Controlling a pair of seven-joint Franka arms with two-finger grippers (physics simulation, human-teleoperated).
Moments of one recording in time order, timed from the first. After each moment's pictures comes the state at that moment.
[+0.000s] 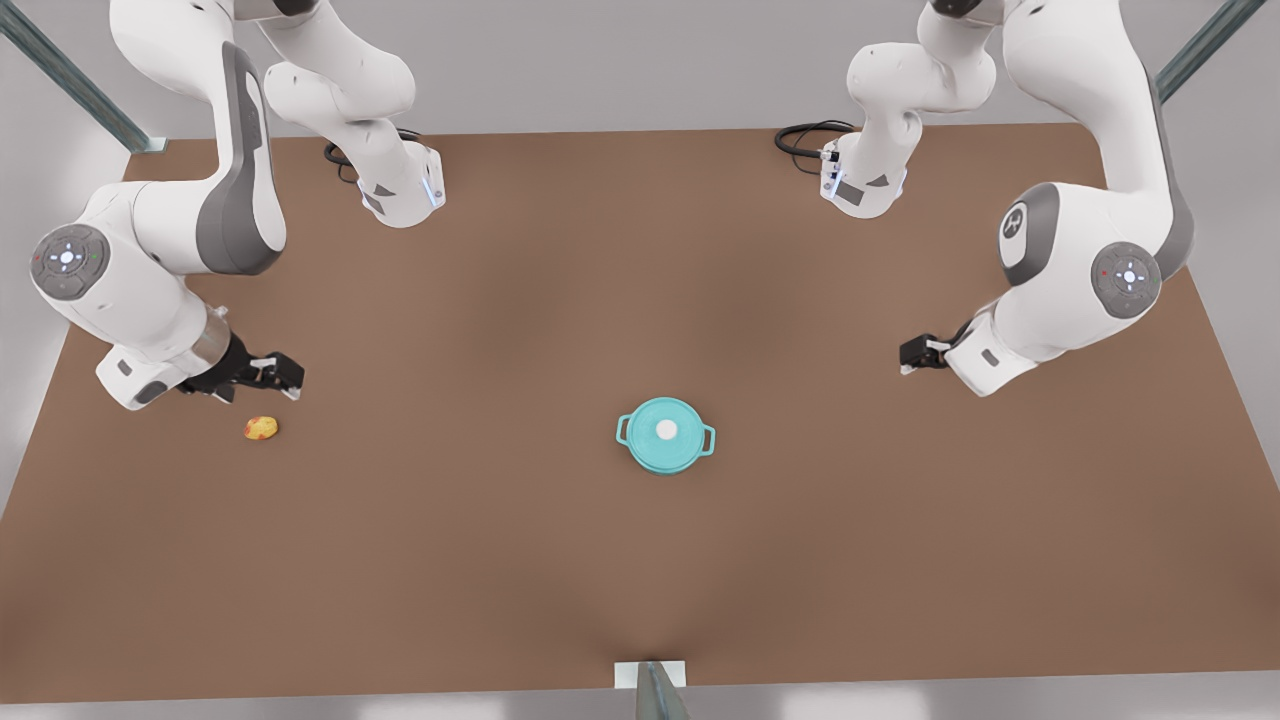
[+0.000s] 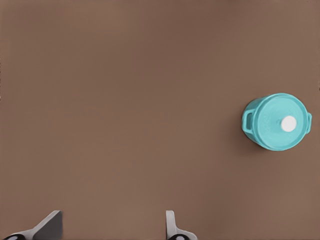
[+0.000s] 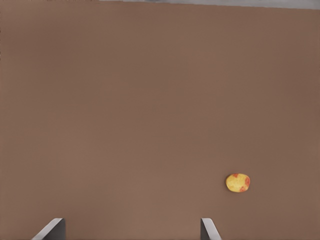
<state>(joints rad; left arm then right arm) -0.12 0.19 -0.02 -1.60 -0.11 1.70 0.00 0.09 0.11 -0.07 -1.67 -0.01 1.83 -0.01</state>
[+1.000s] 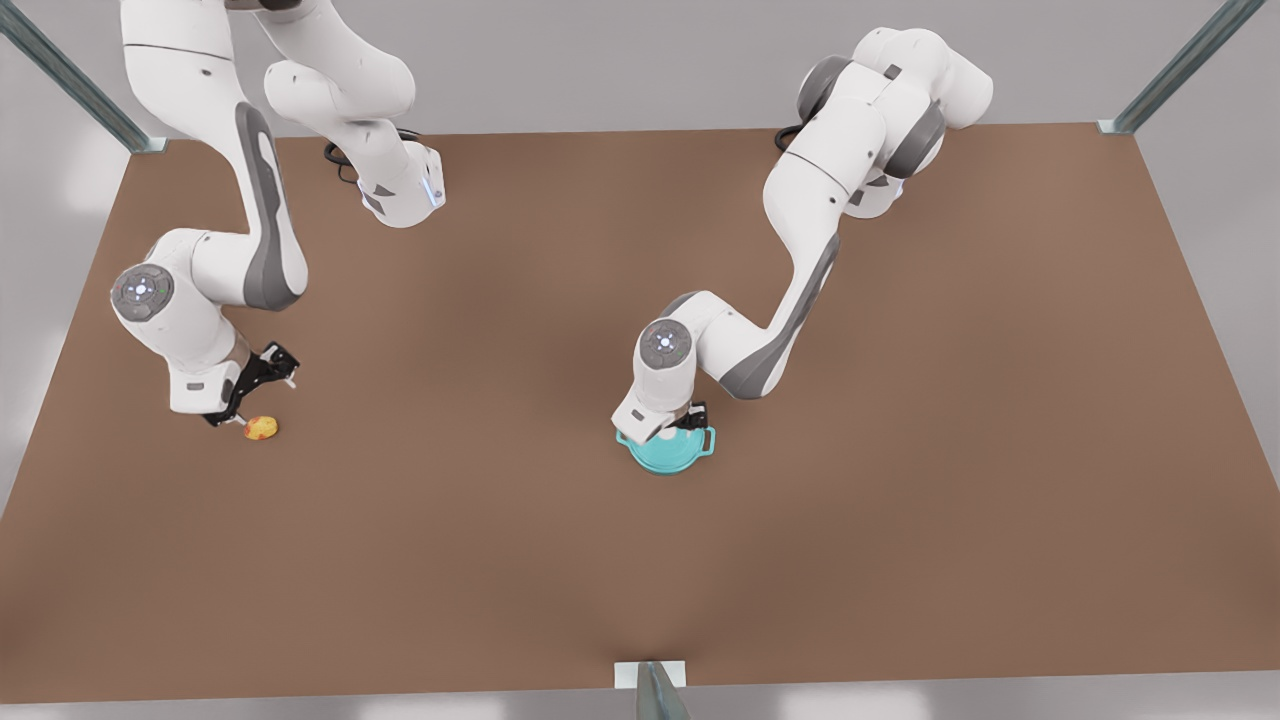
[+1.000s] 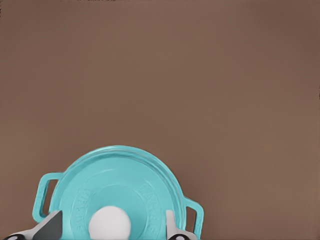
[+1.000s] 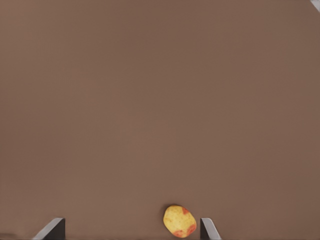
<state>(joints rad) -0.65 0.84 -0.08 -1.23 0.15 2.13 -0.82 0.05 0.08 -0.18 -2.19 -0.08 2.35 -0.90</state>
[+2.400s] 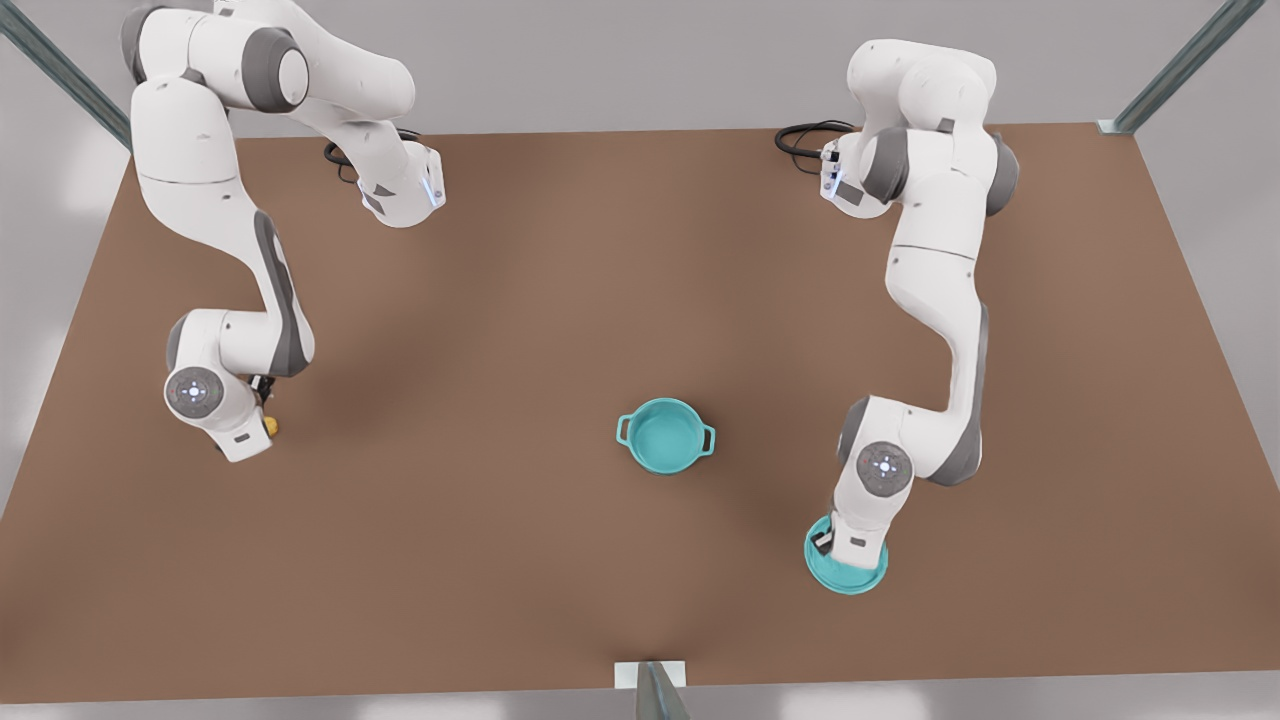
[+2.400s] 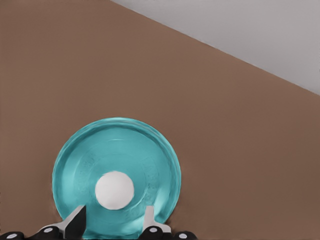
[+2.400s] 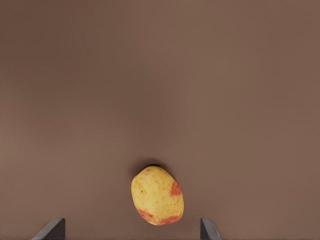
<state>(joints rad) -0.25 0.98 -0.01 -1.10 0.19 2.21 -0.82 -0.01 0.45 -0.22 -2.04 -0.34 2.33 -1.26</state>
